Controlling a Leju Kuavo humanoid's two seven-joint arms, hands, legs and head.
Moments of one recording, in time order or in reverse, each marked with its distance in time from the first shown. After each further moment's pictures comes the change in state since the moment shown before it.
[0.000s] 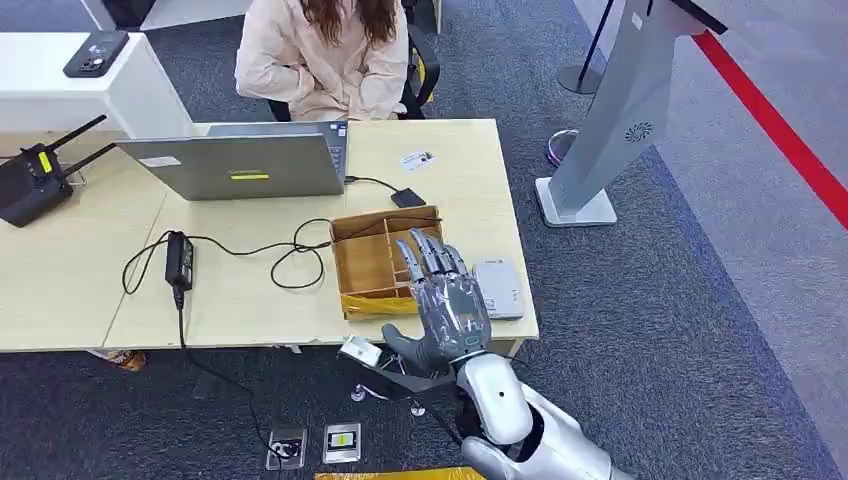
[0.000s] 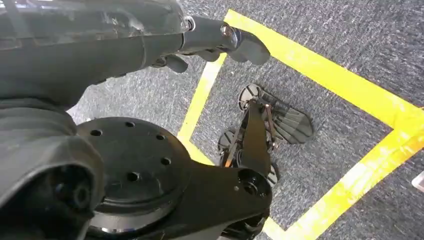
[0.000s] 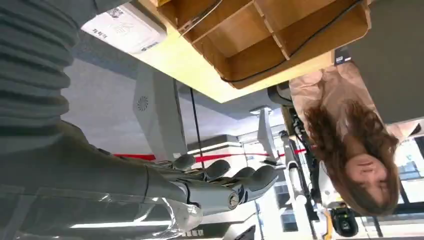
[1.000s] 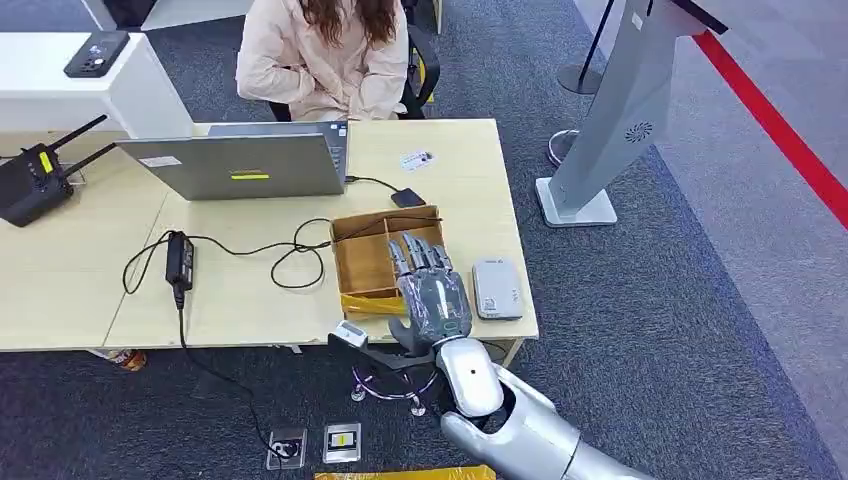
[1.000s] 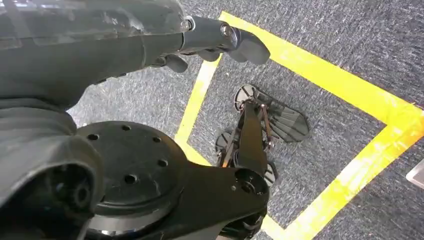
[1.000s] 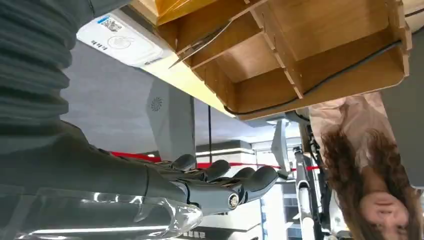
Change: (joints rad) left arm 0.000 0.010 -0.001 0.000 -0.021 -0.022 -0.006; right arm -0.081 0.082 0.014 0.257 -0.004 -0.011 0.005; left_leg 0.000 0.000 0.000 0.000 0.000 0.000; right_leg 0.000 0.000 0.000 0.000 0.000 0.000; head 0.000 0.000
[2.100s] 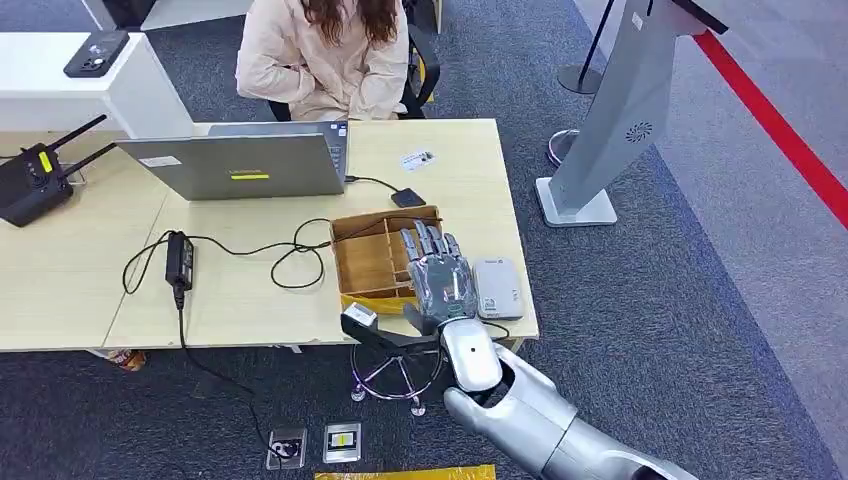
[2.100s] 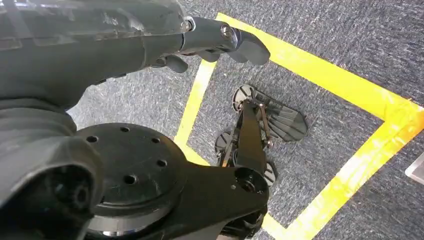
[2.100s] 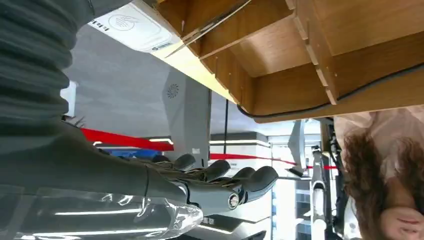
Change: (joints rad) left arm 0.000 0.005 -0.001 0.000 -0.021 -0.014 0.000; right arm -0.079 0.018 -0.017 0.166 0.021 0.002 0.003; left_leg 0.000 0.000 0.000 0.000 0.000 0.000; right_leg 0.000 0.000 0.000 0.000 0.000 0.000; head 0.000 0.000
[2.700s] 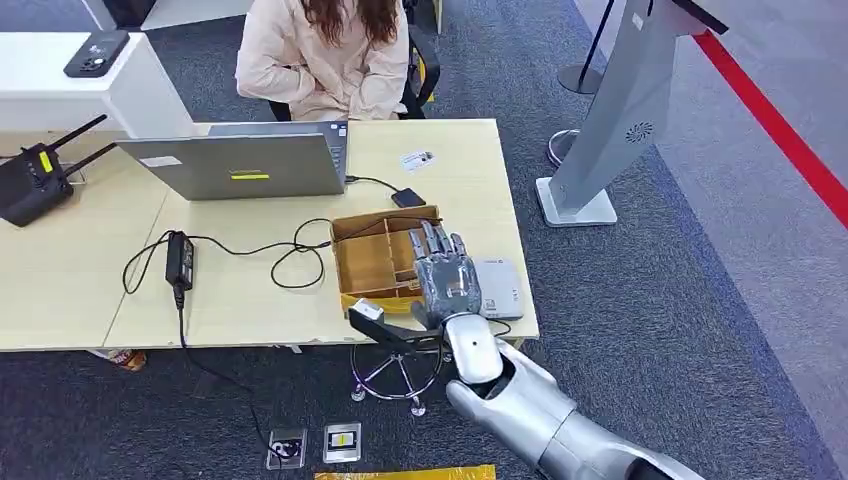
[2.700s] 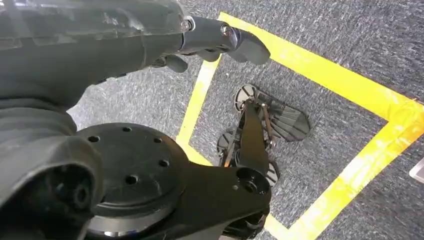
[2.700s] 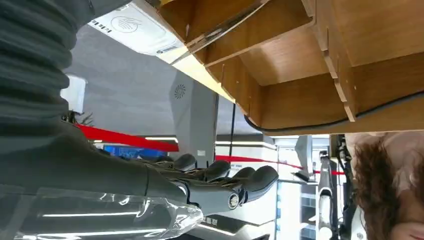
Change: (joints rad) left arm 0.000 0.000 0.000 0.000 0.000 0.003 0.011; right arm -0.021 0.012 -0.012 0.084 0.001 -0.018 -0.015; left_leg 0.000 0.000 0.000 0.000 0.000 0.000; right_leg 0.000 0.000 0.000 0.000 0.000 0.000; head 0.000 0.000
